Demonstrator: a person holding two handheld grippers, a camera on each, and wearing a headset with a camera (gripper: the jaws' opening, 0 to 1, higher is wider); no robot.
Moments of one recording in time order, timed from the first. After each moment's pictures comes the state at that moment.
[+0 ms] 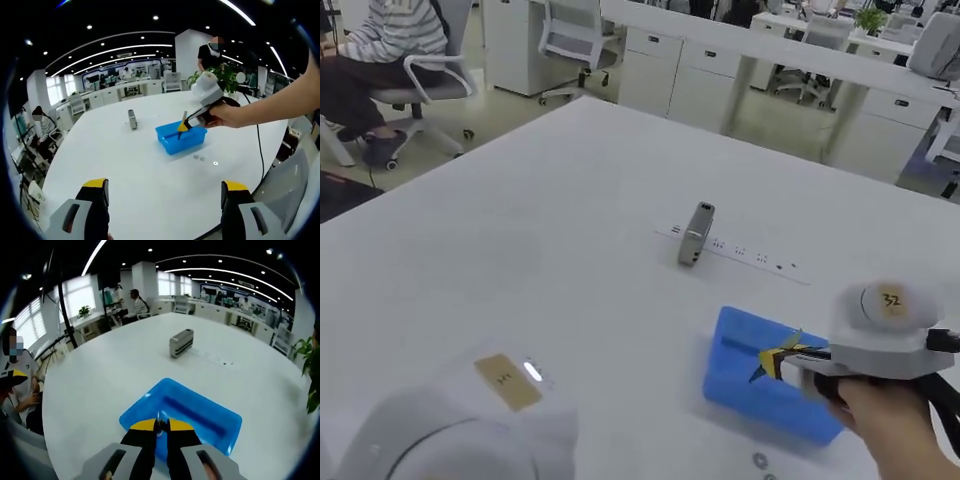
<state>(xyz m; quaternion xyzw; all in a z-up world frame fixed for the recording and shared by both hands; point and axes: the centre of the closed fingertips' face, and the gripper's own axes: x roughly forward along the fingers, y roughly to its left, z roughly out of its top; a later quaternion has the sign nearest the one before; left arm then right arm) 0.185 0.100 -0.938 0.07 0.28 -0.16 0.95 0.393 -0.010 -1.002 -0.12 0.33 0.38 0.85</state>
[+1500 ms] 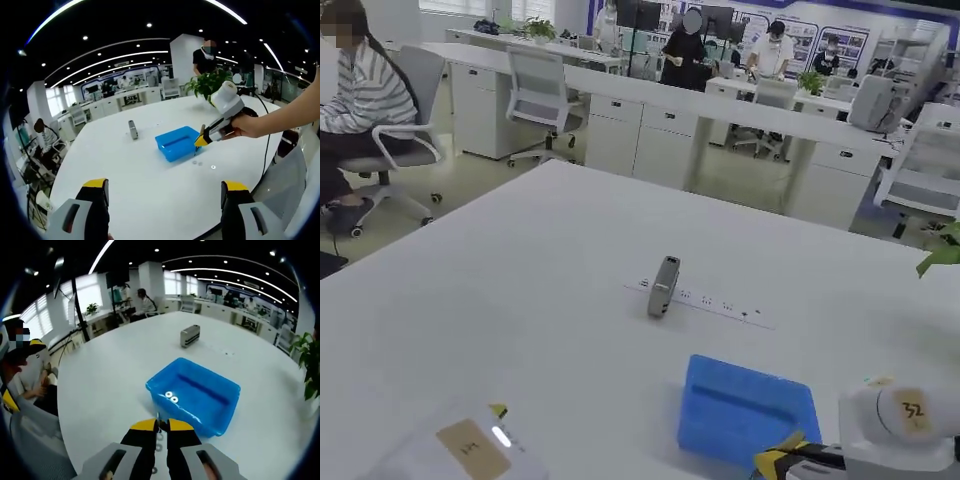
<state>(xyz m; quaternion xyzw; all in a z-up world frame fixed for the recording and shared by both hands) 0.173 0.095 -0.913 0.10 0.24 -0.16 0.95 0.322 -0.041 -1.009 -0.13 0.34 0.41 0.84</state>
